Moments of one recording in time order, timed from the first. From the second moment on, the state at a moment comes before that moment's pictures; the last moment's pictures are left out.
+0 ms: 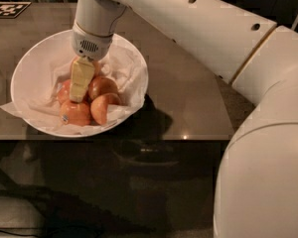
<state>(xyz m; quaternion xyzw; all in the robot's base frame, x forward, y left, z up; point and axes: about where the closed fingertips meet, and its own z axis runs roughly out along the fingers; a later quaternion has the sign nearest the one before) 0.578 0.160 0.892 -0.70 0.69 0.13 0.16</state>
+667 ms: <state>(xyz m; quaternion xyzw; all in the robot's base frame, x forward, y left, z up) 0.578 0.160 0.892 -0.70 0.69 0.13 0.16</state>
